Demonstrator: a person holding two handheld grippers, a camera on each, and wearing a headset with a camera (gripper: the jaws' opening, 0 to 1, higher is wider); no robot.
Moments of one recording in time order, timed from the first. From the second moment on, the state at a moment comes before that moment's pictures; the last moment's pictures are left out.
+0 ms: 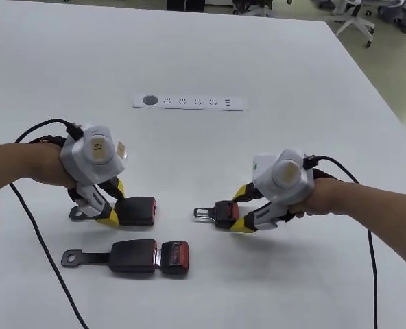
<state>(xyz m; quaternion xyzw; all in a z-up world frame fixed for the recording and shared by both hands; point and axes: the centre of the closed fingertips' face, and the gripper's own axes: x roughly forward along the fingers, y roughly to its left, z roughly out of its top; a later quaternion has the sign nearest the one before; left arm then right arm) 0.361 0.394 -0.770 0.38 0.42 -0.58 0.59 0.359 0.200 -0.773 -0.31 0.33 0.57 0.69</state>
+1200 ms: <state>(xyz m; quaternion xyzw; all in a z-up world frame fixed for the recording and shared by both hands) 0.363 0.397 -0.780 0.38 0.44 -0.57 0.58 0.358 0.217 -0.770 -0.33 0.32 0.57 0.68</state>
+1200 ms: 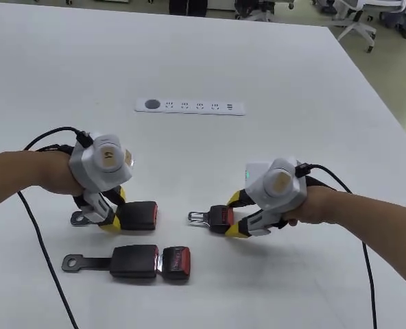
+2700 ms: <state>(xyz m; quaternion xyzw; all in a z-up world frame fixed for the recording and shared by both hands) 0.360 0.396 -0.781 0.40 0.45 -0.55 0.57 0.361 0.270 -0.770 -0.33 0.30 0.58 0.68</state>
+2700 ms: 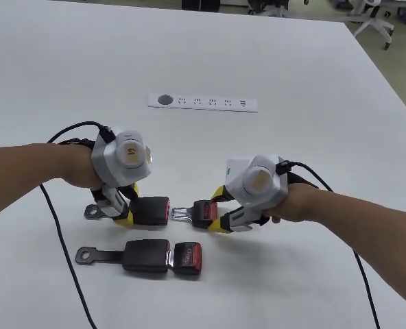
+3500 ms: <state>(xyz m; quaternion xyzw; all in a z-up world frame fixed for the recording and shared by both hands) 0.362 0.400 -0.784 0.41 0.45 -0.55 0.57 0.362 0.293 -0.772 -0.36 0.29 0.59 0.67</state>
